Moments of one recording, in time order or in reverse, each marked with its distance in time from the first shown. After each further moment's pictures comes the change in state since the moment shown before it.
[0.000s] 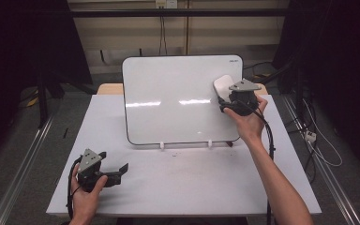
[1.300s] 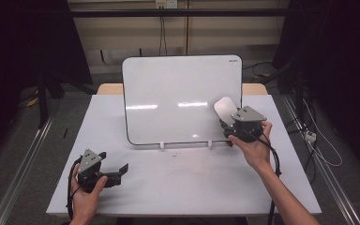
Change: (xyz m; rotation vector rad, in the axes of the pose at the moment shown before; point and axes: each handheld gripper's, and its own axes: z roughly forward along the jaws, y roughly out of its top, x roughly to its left) left arm -0.002 0.000 0.000 0.002 0.001 -0.002; right arm 0.024 -0.055 -0.038 -0.020 0.050 -0.114
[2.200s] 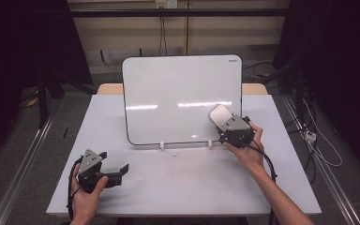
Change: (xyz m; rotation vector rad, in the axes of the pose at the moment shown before) left arm -0.001 0.001 -0.002 -0.006 0.005 0.007; right arm 0.019 -0.025 0.027 0.062 -0.063 -0.125
